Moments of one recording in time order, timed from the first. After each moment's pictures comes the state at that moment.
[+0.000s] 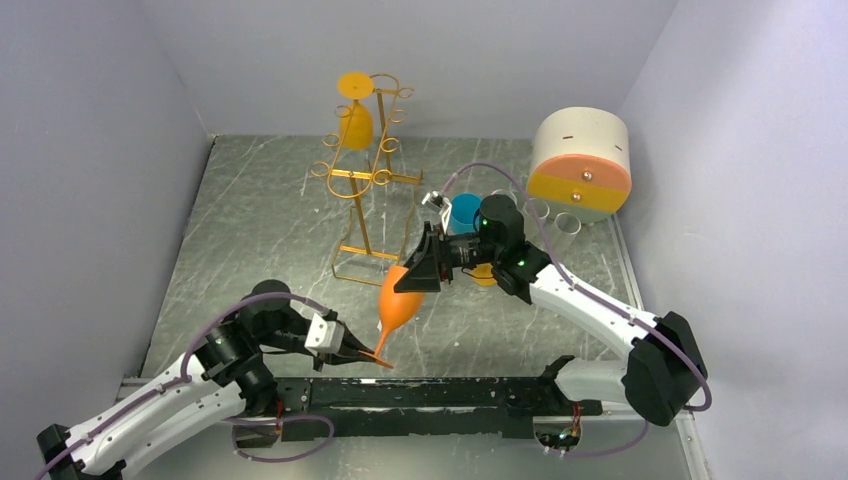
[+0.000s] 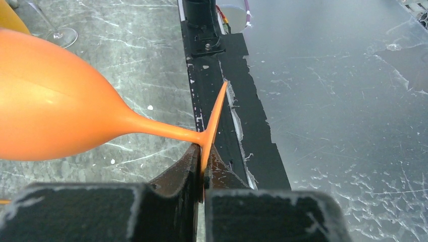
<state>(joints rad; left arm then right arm) -0.84 0.46 0.42 -0.24 0.86 0.24 0.68 1.23 0.82 0.27 -1.01 0.62</state>
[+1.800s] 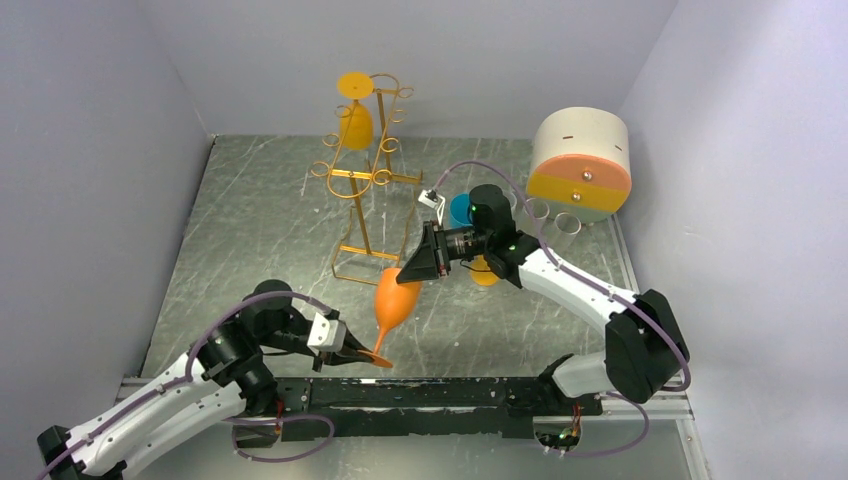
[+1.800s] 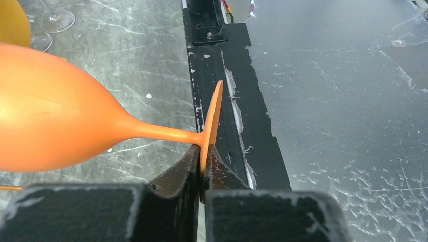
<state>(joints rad) -0.83 0.47 0.42 -0.28 0.85 0.26 0.62 1.37 0.87 0.14 -1.06 0.59</state>
